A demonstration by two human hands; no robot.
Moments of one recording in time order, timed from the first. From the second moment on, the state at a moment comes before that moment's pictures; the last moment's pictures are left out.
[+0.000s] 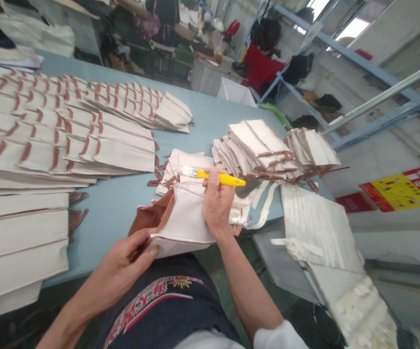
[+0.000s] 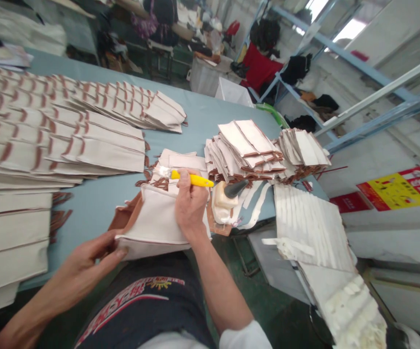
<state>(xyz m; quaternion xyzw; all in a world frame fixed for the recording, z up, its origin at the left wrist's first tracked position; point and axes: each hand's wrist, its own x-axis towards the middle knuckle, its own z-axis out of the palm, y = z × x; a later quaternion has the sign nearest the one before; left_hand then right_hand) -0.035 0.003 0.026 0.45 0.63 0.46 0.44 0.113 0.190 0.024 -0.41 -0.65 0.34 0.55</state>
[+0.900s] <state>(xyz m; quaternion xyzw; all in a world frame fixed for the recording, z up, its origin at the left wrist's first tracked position) -0.025 -0.010 0.023 0.30 0.74 0.44 0.42 0.145 0.116 0.045 -0.42 -0.50 0.55 0.51</state>
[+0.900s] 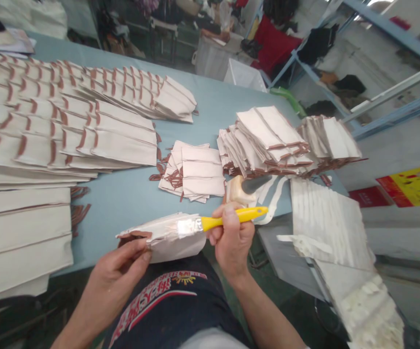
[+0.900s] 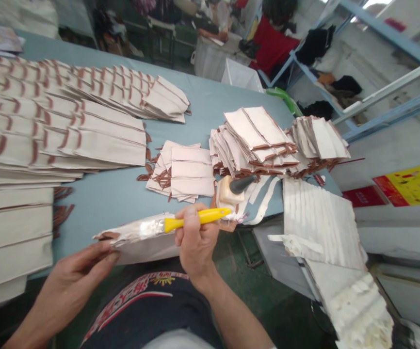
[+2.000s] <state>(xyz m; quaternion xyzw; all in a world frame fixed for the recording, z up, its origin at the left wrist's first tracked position) -0.040 0.003 0.039 0.11 0.57 0.55 0.60 0.130 0.136 0.038 -0.17 -0.73 0.36 0.56</state>
